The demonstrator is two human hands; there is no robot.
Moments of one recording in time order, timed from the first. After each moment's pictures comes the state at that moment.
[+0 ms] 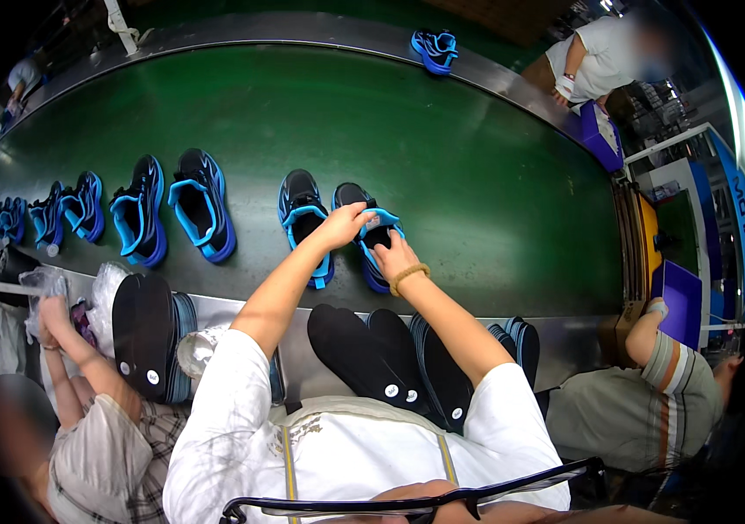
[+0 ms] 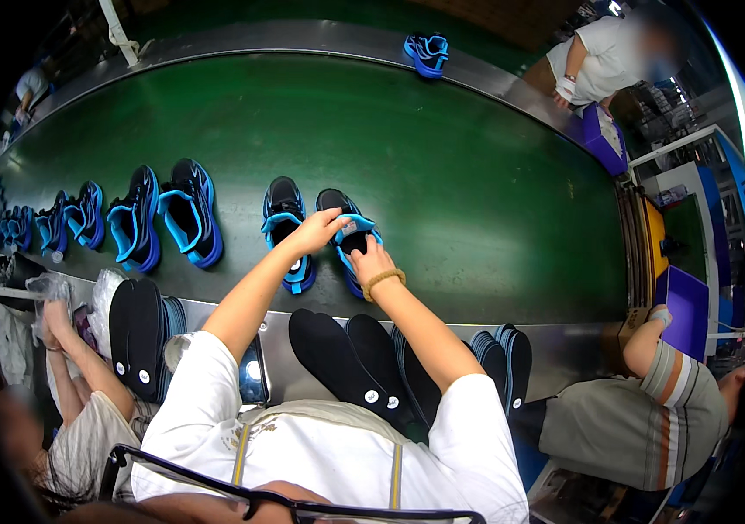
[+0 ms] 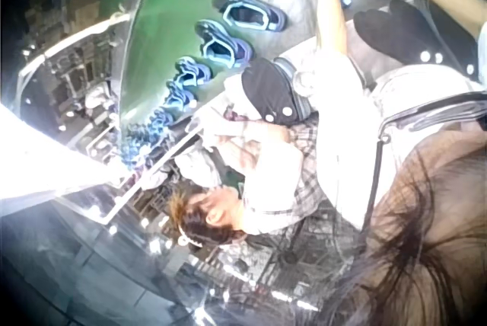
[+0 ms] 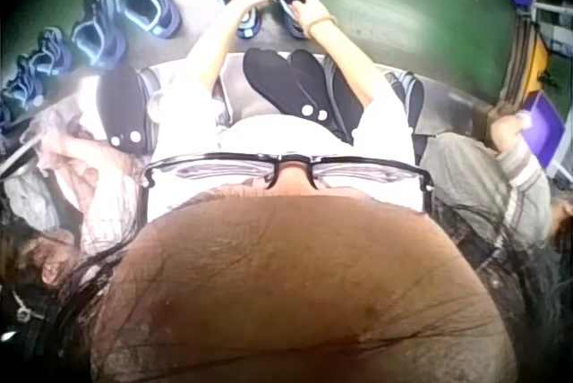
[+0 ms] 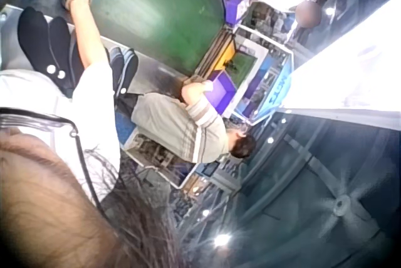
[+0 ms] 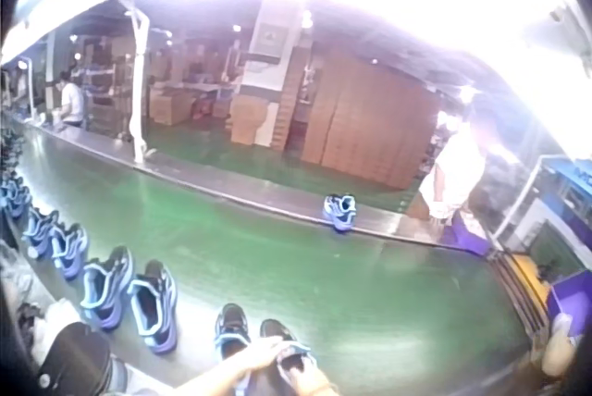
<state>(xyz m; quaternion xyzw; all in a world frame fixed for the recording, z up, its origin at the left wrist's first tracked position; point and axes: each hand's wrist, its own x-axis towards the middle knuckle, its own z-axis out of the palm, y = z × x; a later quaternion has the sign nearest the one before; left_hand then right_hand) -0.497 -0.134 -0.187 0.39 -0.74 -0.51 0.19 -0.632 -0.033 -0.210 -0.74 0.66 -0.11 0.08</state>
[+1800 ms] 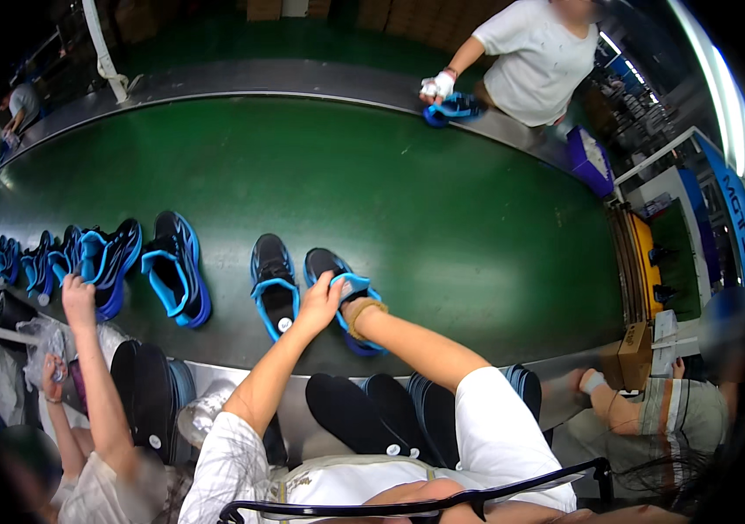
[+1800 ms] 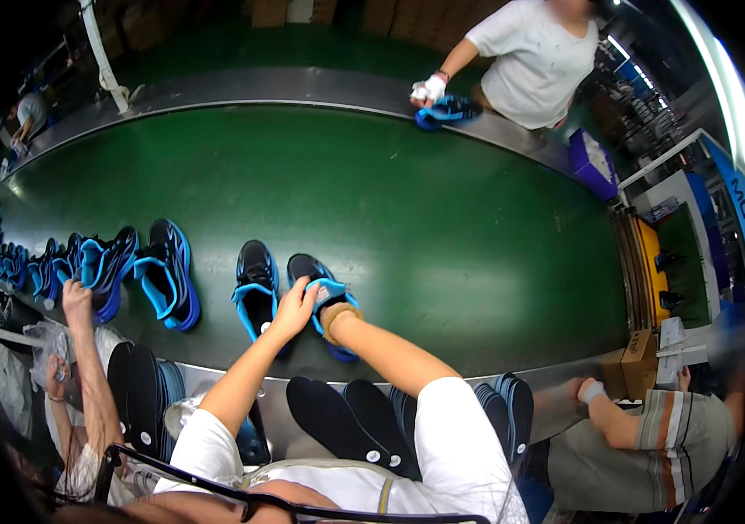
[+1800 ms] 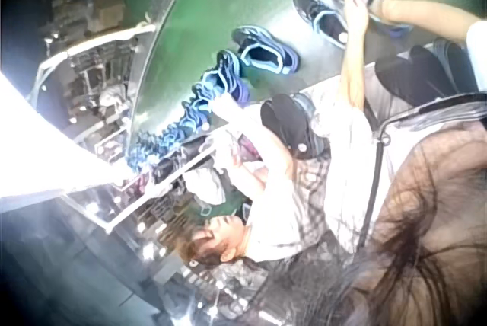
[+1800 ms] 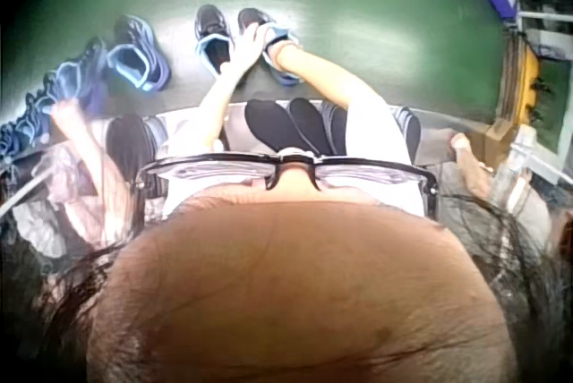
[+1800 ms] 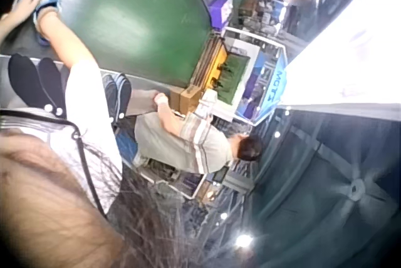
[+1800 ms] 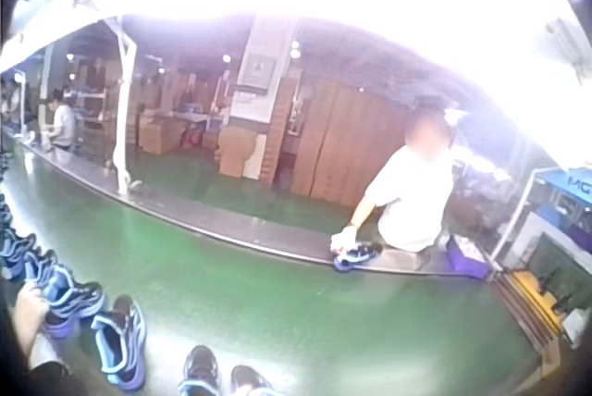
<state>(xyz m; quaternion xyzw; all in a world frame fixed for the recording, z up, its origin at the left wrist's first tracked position) -0.516 -0.104 -0.203 0.49 -0.68 -0.44 0.32 -0.634 -0.093 -0.236 -0.82 0.49 0.24 0.18</state>
